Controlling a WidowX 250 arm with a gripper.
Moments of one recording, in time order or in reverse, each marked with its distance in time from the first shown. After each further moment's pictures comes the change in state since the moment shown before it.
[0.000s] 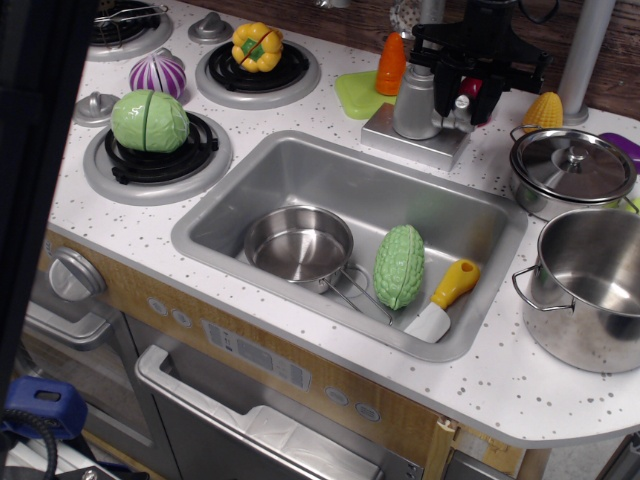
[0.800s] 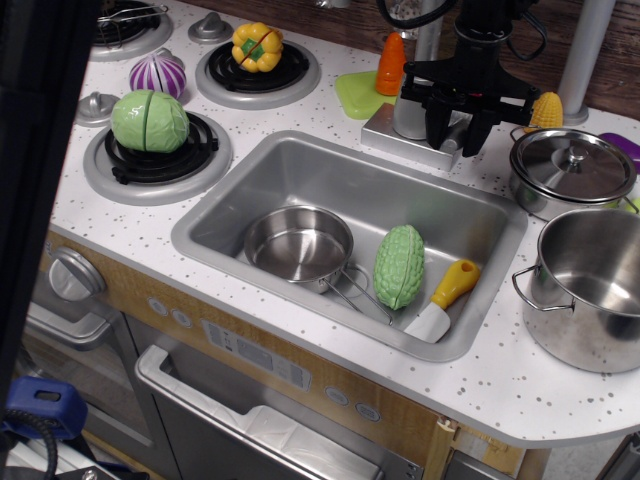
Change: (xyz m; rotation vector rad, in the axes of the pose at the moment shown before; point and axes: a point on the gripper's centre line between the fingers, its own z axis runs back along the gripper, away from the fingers) arm -0.010 0.001 -0.020 0.011 -0.004 0.034
